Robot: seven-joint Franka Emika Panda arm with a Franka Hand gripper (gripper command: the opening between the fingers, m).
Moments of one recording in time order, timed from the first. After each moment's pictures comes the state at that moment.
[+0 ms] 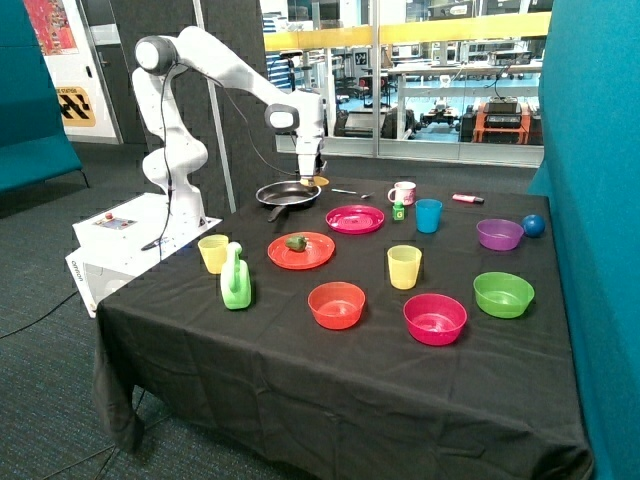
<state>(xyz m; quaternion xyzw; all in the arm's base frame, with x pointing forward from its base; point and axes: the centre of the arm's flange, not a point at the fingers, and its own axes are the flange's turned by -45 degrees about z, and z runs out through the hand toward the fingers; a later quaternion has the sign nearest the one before) 0.456 0.139 0.367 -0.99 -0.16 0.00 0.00</state>
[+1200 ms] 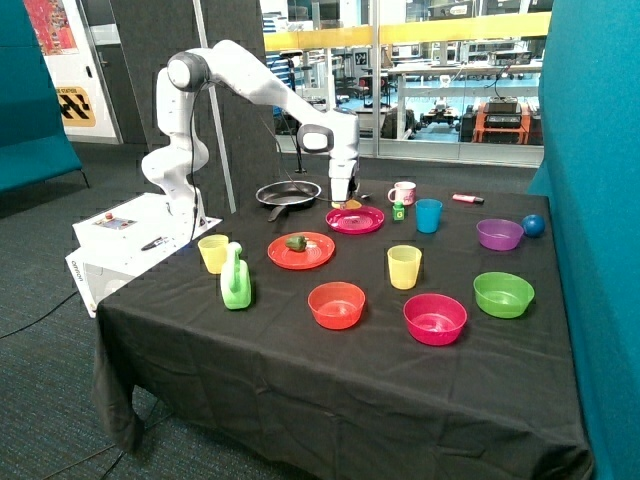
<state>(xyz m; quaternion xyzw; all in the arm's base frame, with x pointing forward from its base) 0.581 0.100 0.318 -0.99 -0.13 0.00 0.00</state>
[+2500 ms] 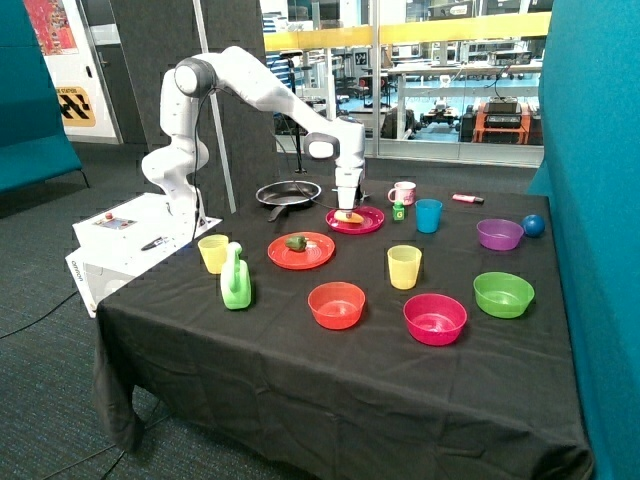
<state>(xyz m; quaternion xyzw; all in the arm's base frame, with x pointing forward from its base) 0.598 0.097 0.300 -0.99 -0.15 0.00 0.00</state>
